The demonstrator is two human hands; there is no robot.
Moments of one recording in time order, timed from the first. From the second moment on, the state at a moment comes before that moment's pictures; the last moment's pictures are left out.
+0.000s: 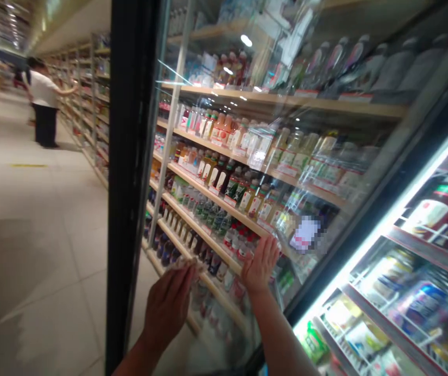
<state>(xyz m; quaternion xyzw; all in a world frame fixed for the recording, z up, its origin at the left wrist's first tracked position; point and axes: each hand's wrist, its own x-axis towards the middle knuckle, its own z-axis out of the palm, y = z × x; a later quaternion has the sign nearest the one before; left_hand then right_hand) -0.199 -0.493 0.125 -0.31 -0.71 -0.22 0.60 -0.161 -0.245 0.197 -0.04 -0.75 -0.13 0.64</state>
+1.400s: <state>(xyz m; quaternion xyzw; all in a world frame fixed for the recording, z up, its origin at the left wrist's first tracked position) -0.244 -0.483 0.146 -0.22 -0.76 -0.22 0.57 -0.129 -0.144 0.156 -0.05 -0.76 -0.15 0.63</state>
